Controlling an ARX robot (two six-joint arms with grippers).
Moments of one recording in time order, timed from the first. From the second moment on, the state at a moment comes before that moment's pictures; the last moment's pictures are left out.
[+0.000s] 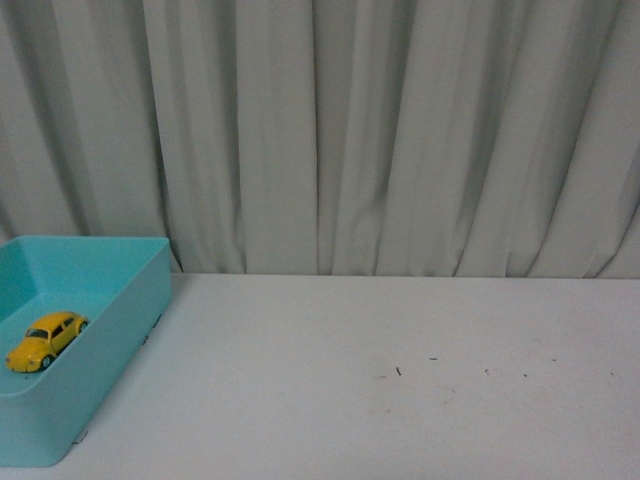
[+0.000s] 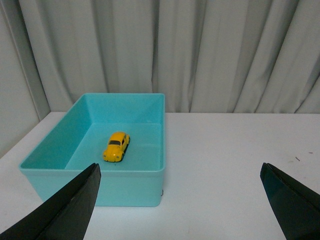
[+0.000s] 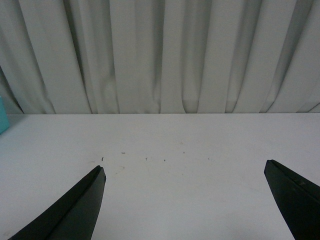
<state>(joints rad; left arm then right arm) 0.00 0.00 0.01 0.00 0.00 0.00 0.01 0.00 0.01 0.00 0.00 -0.01</state>
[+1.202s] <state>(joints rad) 0.00 0.00 0.01 0.00 0.00 0.00 0.01 0.00 0.01 0.00 0.00 -0.01</state>
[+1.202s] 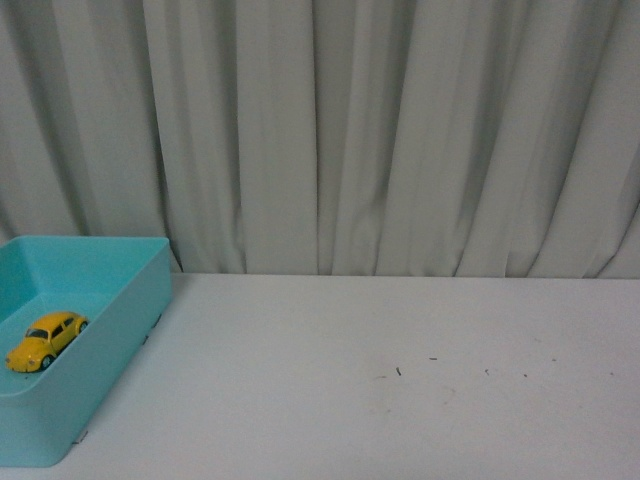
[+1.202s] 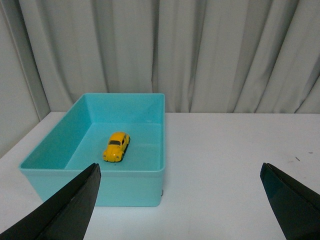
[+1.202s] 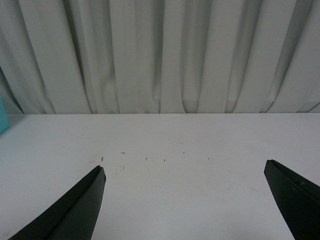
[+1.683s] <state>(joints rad) 0.00 0.00 0.01 0.00 0.00 0.00 0.01 0.00 0.01 0.00 0.00 -0.01</state>
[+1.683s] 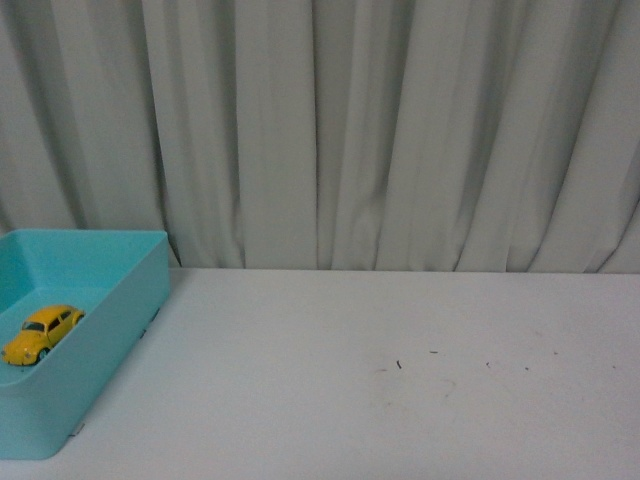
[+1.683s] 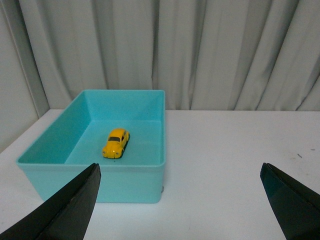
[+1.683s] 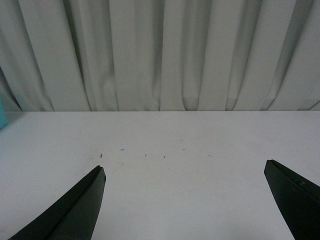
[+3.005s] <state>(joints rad) 0.00 0.00 0.01 0.00 0.00 0.00 0.01 0.00 0.01 0.00 0.00 -0.01</state>
